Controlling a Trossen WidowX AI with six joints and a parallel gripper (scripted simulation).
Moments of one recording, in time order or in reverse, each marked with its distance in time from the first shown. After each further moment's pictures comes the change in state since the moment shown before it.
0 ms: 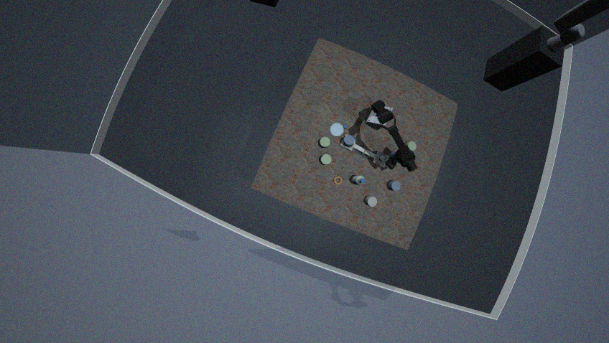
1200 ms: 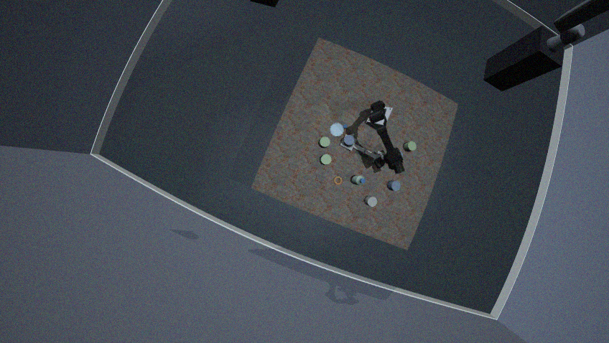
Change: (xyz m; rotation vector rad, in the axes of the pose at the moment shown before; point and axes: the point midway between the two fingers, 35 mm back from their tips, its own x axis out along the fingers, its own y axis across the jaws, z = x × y) arm 0.019 -0.054 -0.041 0.245 0.030 -0.012
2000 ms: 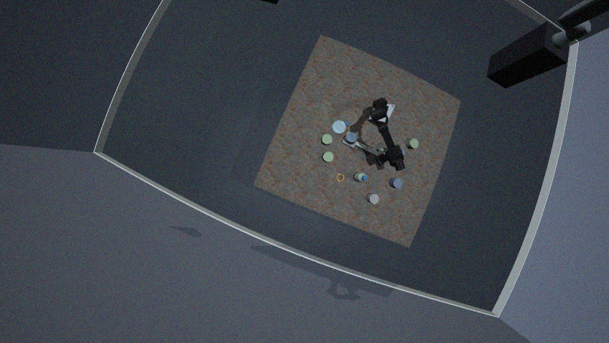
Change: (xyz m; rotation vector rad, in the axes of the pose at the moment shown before) arm 0.014 0.000 -0.002 -0.006 0.011 0.000
